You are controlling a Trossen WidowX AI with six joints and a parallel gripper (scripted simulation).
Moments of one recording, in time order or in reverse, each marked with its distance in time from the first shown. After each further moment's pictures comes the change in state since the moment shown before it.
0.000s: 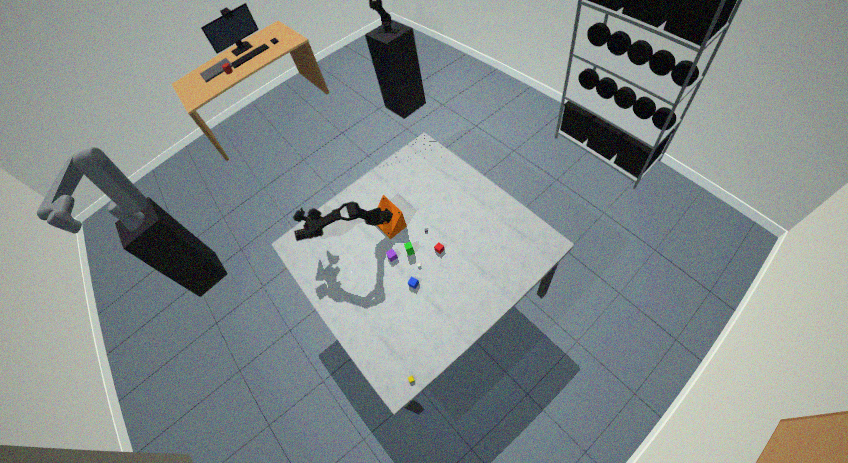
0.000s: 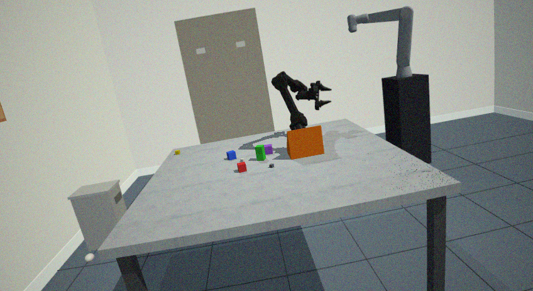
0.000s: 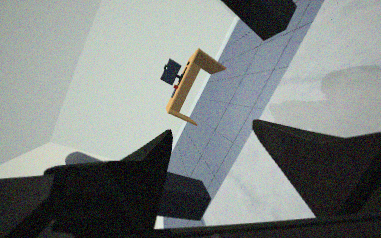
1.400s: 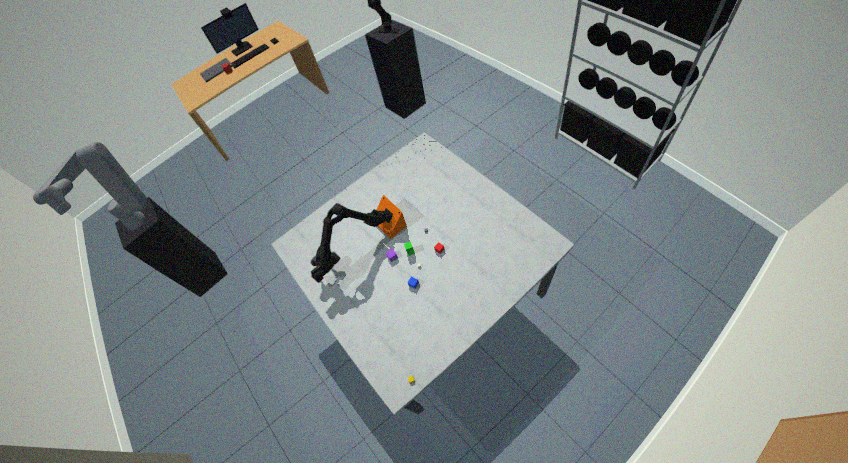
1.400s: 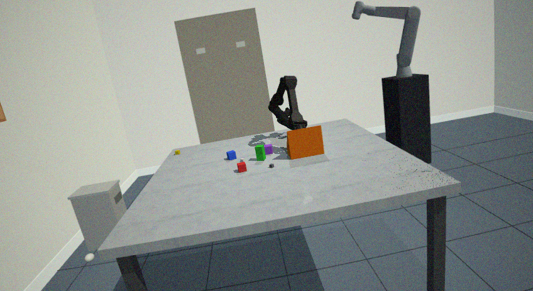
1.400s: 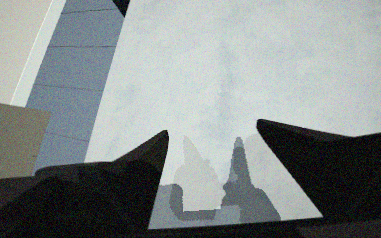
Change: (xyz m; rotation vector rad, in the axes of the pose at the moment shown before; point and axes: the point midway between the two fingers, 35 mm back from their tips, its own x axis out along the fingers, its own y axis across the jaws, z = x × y) arm -0.231 -0.142 -0.171 -1.052 1.041 0.073
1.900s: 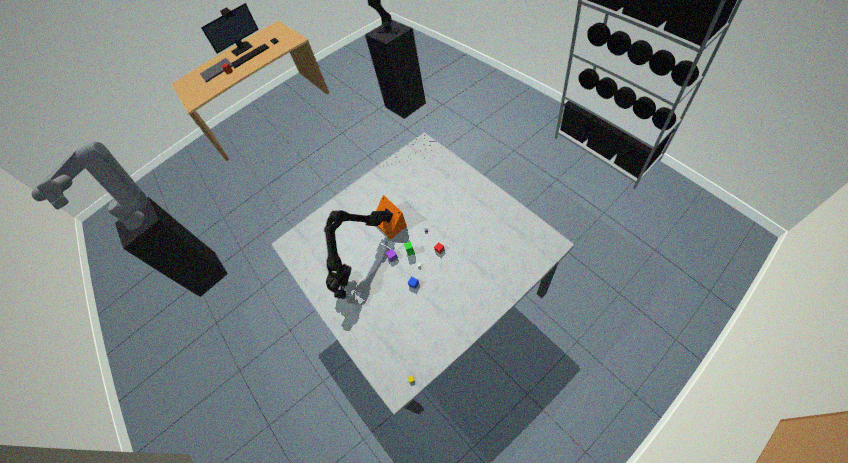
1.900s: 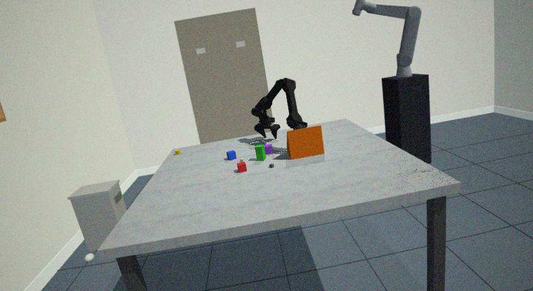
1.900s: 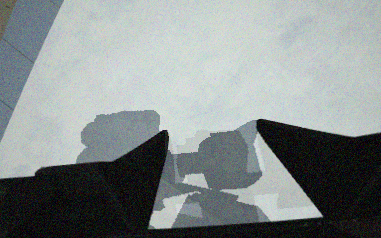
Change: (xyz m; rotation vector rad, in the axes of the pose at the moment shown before) arm -0.063 0.015 -0.138 -0.484 0.336 0.169
